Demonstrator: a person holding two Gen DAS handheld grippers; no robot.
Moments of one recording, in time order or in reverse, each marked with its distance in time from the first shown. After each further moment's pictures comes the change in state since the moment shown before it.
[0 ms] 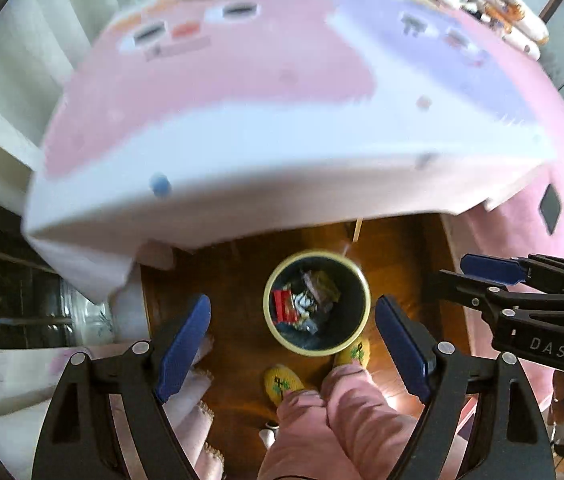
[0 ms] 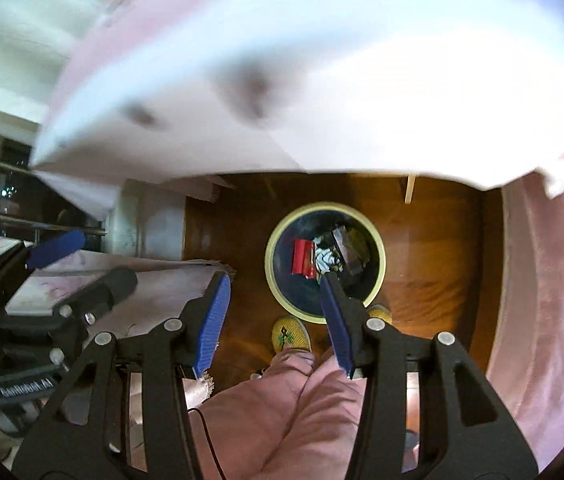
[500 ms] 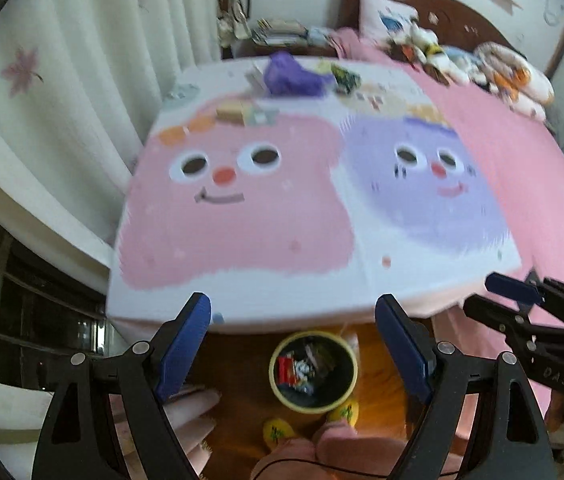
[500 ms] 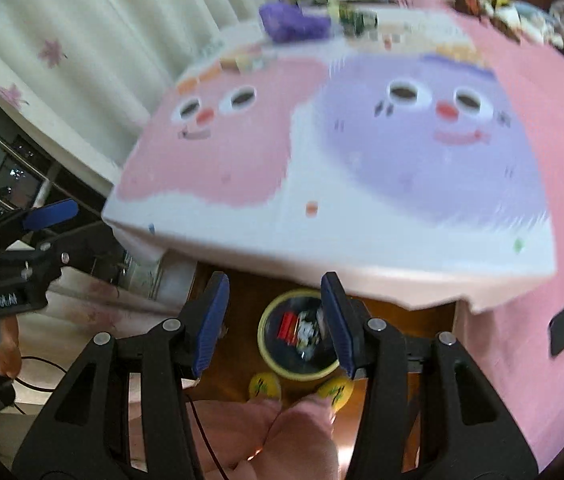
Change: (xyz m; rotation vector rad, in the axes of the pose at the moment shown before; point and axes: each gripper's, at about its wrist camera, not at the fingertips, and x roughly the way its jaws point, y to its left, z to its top) left arm -0.153 -0.015 0.086 -0.094 -0.229 0.067; right arm -0.167 0.016 0.055 -0.194 -0.273 0.002
